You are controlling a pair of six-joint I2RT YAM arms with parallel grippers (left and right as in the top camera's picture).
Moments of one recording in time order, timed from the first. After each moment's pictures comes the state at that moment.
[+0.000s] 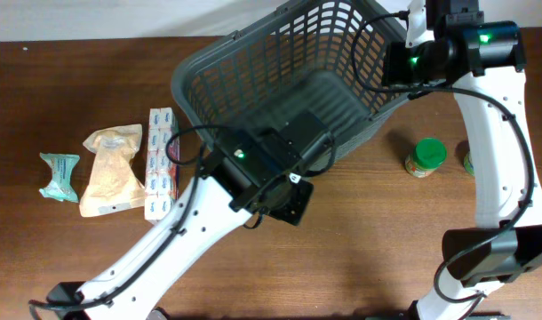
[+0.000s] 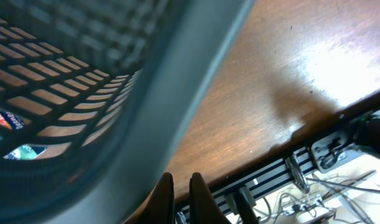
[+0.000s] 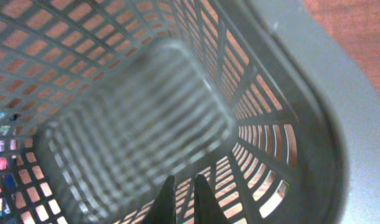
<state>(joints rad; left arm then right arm) -0.84 1.63 1.84 -1.55 0.00 -0.38 0.08 1.89 2.14 -1.29 -0.14 0.15</state>
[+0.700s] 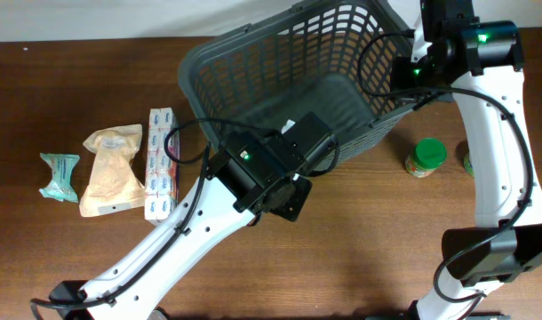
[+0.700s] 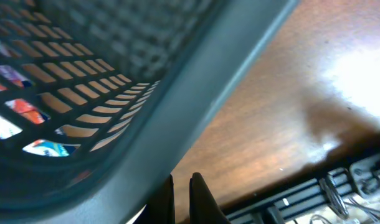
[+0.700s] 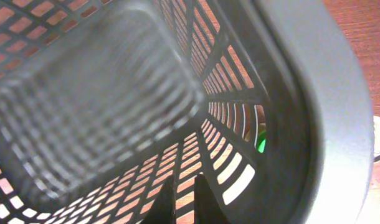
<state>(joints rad) -0.85 1.64 1.82 -1.52 -0.14 -0.36 0.08 1.89 2.14 -1.44 0.00 0.19</state>
